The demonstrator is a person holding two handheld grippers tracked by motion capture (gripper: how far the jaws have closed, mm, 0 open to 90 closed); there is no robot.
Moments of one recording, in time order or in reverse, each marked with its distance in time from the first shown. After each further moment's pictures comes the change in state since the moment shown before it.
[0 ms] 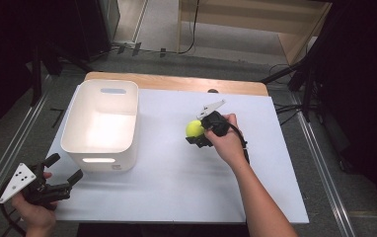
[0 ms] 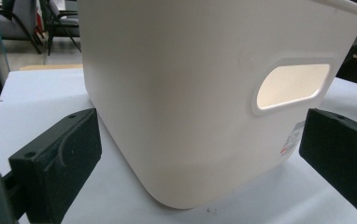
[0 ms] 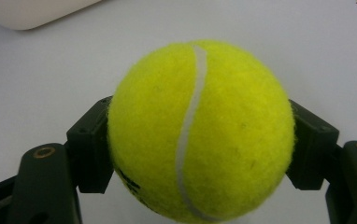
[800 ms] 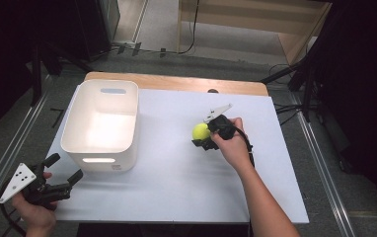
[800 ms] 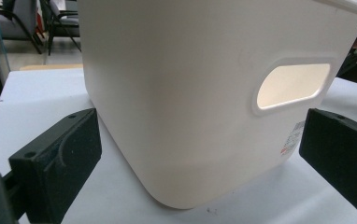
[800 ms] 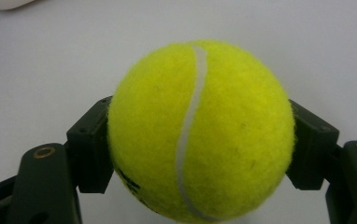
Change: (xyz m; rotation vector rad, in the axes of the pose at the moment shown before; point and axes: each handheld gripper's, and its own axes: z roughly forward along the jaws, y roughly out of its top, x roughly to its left) left arm 0.000 0.000 0.000 0.002 0.001 0.001; right arm -0.006 -0.022 -0.002 0.015 -0.013 0.039
